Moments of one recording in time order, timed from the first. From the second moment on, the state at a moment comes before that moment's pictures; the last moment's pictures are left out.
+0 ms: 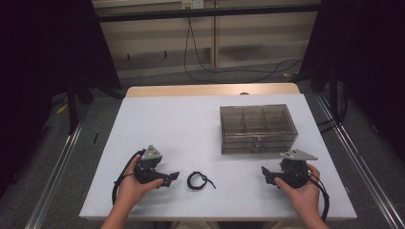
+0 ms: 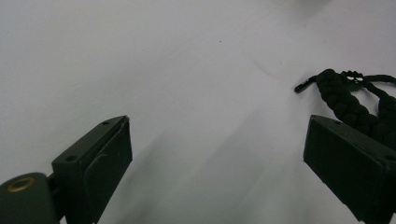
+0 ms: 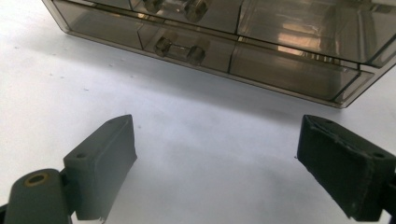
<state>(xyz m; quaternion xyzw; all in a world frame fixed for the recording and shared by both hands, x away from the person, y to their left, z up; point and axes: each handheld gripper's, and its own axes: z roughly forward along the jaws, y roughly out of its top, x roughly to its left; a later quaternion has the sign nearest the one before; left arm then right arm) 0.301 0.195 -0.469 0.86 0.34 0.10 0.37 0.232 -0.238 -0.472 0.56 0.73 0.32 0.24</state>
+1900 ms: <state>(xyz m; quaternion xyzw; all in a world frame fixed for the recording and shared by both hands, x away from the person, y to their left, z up) 0.301 0.198 -0.467 0.86 0.34 0.09 0.37 0.260 -0.207 -0.470 0.58 0.72 0.32 0.22</state>
